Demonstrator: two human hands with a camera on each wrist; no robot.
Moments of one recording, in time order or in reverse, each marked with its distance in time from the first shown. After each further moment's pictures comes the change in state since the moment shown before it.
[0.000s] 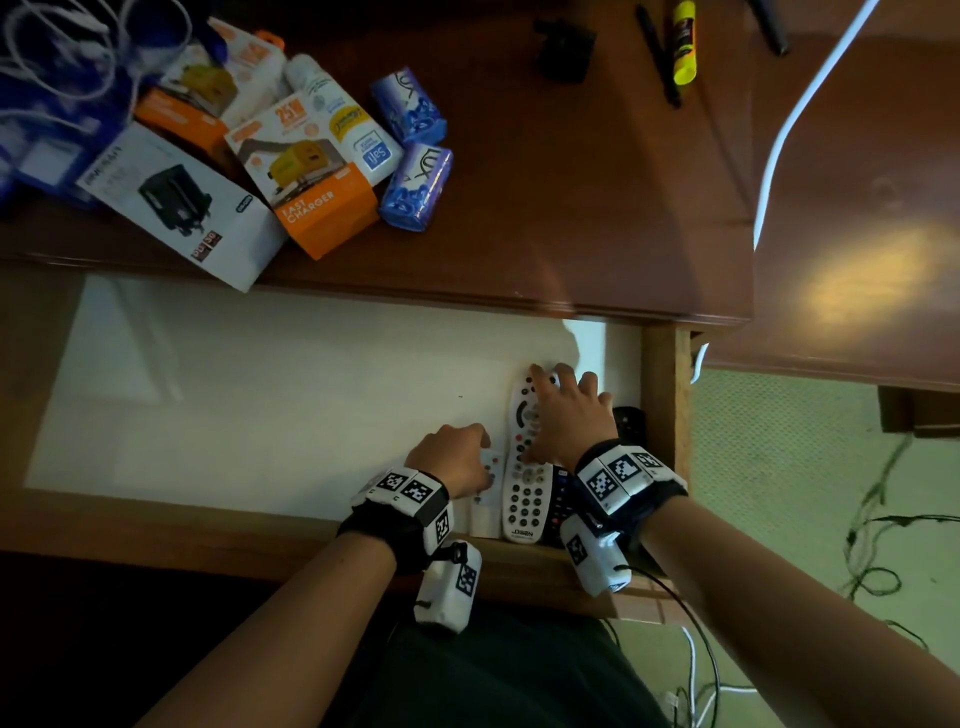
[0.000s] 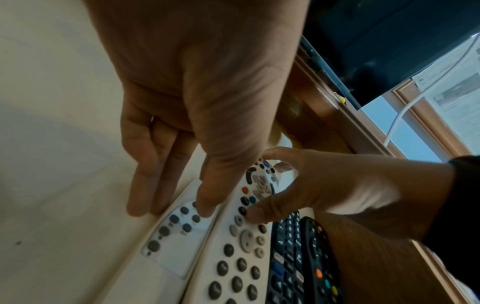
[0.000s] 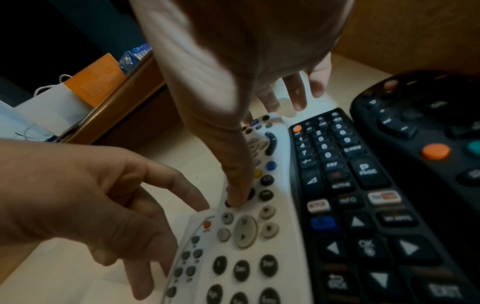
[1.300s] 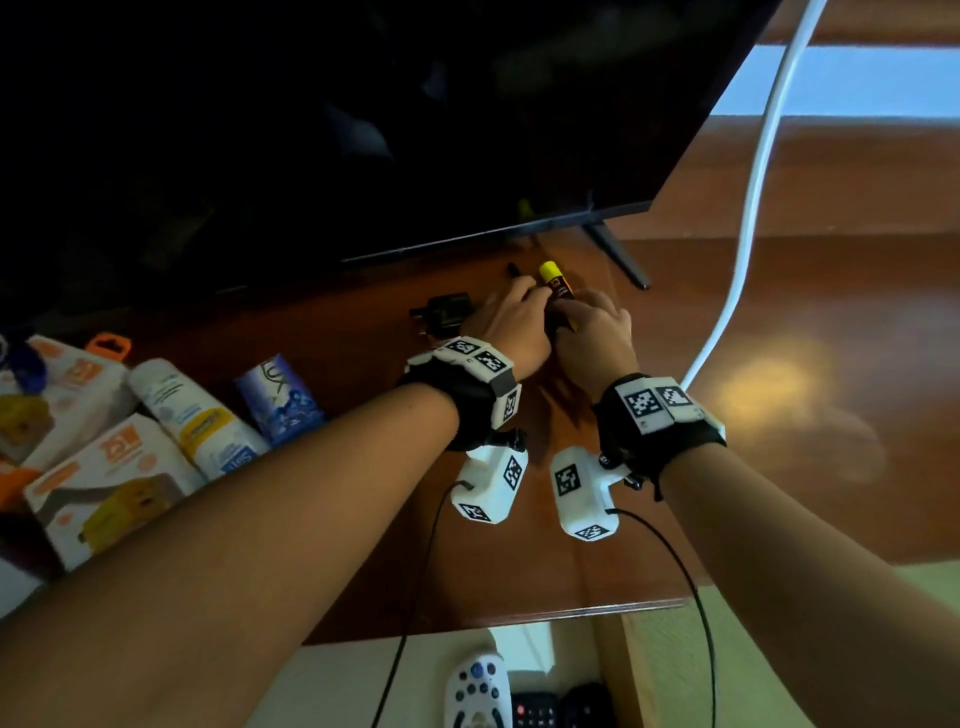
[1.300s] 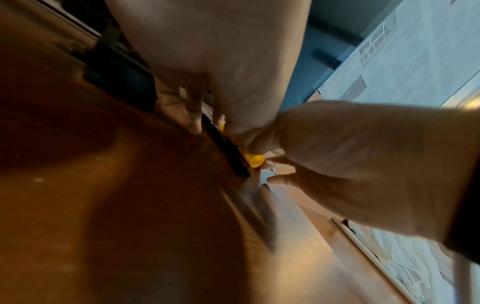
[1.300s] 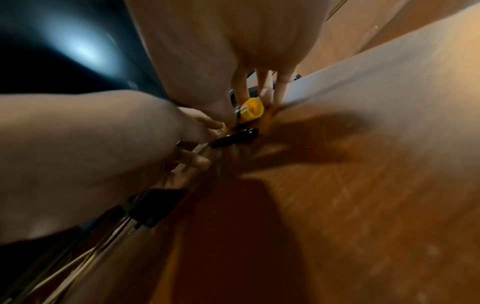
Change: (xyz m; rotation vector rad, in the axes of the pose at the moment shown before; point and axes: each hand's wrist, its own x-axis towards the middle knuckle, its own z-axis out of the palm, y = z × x) left_hand 0.166 0.242 -0.287 0.105 0.569 0.529; right_hand 0.177 0.110 -0.262 0.478 0.609 0.168
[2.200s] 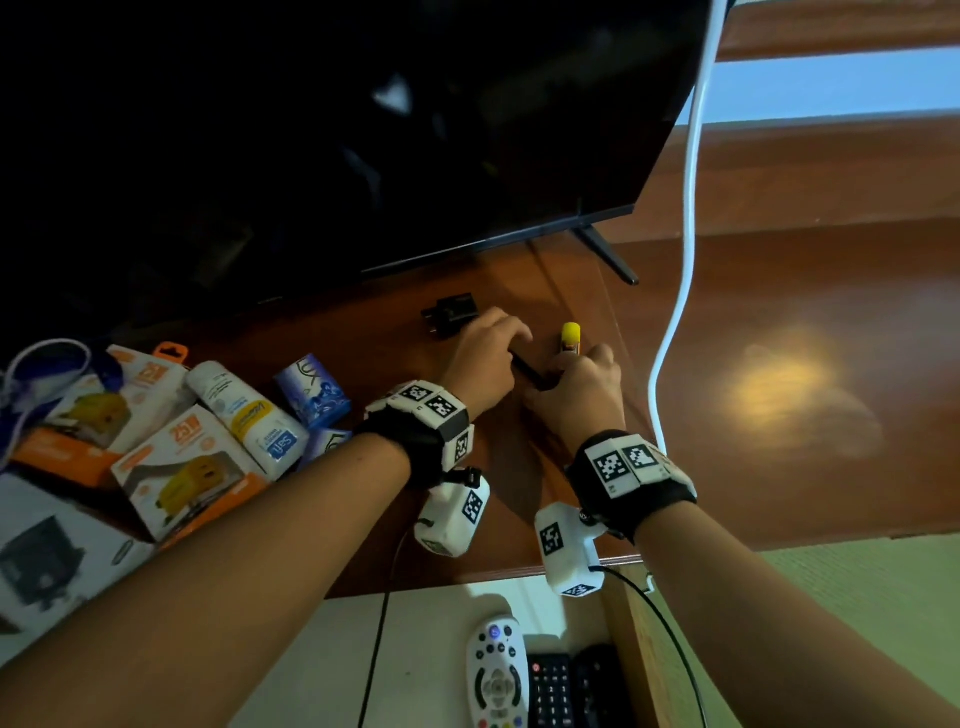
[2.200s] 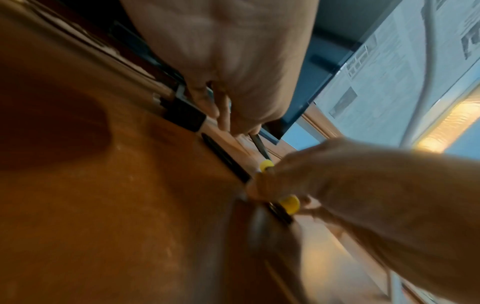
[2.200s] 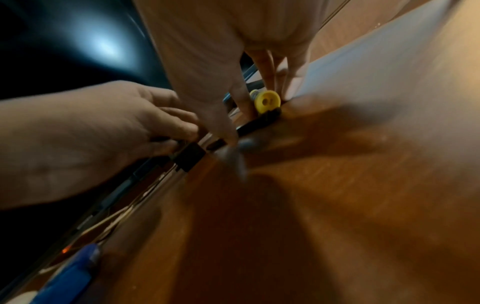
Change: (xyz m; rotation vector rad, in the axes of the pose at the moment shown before) left_hand -0.069 -0.015 -0.009 -0.124 0.183 0.132; right_hand -0.085 -0.015 0.011 0.058 0.087 0.143
